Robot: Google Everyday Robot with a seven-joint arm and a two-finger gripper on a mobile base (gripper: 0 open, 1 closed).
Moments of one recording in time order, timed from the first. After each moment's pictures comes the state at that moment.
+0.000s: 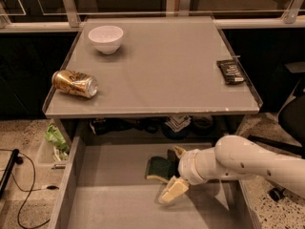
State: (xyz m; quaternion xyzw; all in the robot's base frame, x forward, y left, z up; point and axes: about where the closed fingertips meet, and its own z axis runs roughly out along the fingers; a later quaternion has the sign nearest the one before) arm 0.459 -0.069 0.591 -0.54 0.76 0.20 0.31
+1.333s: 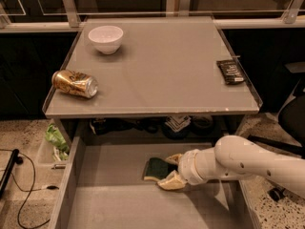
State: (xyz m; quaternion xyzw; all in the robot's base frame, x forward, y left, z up) arm 0.459 -0.068 0.591 -0.54 0.76 0.20 0.31
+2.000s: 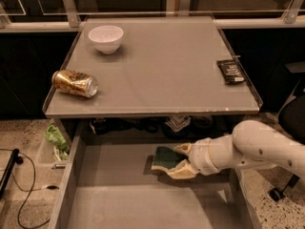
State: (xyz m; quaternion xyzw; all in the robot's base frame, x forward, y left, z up) arm 0.463 -0.089 0.638 -0.54 0.74 0.22 0.32
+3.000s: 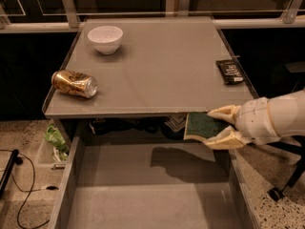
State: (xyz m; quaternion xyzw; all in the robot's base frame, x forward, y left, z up) arm 0.458 -0.170 0.805 -0.58 0.71 0.16 0.37
